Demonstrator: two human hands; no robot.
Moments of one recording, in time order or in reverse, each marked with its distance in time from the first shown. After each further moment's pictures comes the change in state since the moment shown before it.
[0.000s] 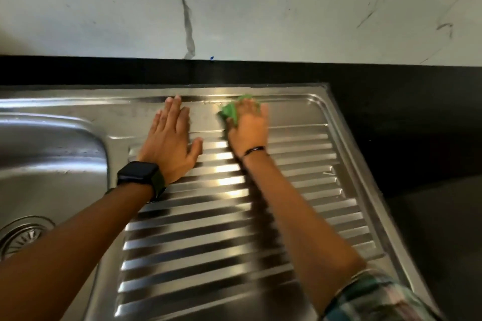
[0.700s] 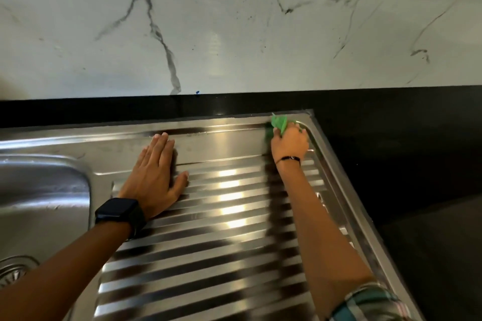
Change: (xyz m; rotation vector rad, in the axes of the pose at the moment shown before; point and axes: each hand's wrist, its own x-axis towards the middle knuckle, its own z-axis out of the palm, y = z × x) left_hand 0.001 0.002 -0.006 -0.032 -0.065 0.000; right_hand 0.036 0.092 -0.034 0.077 0.192 0.447
